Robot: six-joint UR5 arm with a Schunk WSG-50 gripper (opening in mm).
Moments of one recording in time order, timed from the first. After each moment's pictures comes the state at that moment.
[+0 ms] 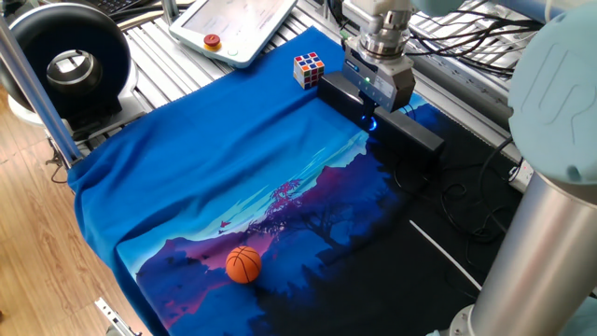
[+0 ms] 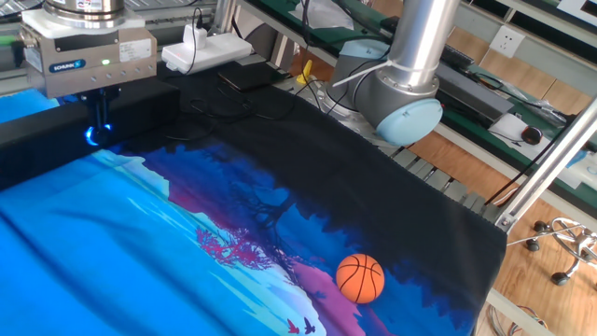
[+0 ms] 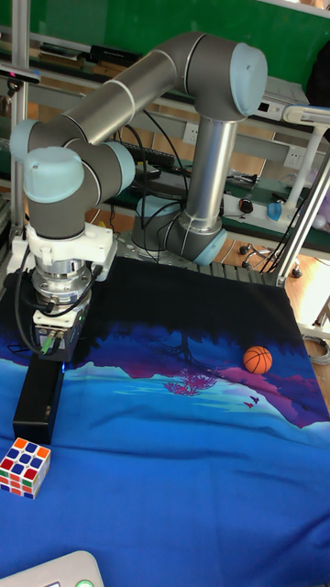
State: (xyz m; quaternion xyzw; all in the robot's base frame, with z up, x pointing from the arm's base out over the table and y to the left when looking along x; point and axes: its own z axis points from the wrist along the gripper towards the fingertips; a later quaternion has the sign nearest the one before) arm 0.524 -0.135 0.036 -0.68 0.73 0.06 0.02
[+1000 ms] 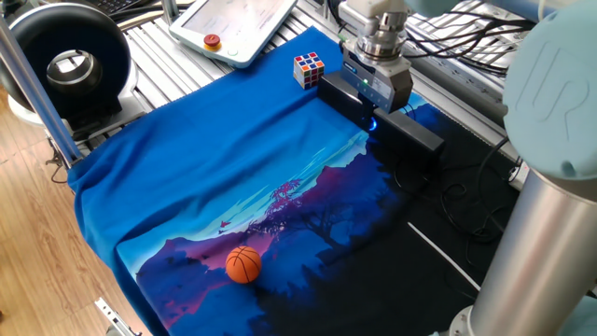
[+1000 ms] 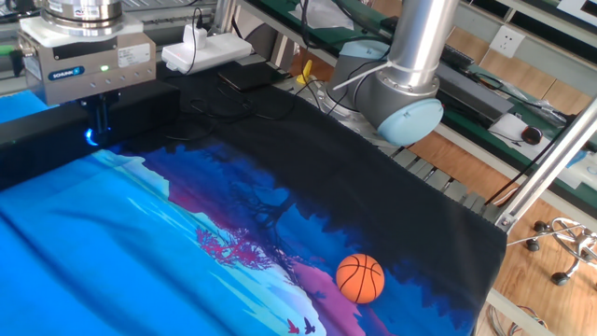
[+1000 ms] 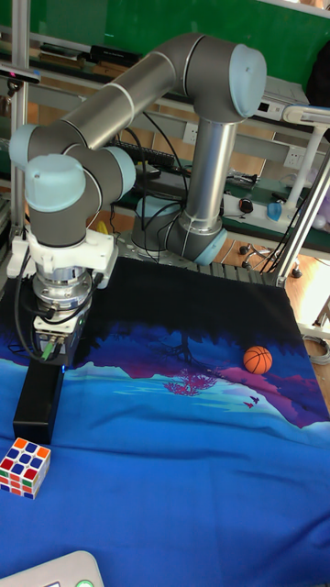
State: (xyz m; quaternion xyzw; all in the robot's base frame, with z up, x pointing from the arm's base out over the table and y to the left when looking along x) arm 0.524 -0.136 0.030 -0.68 0.73 0.06 0.01
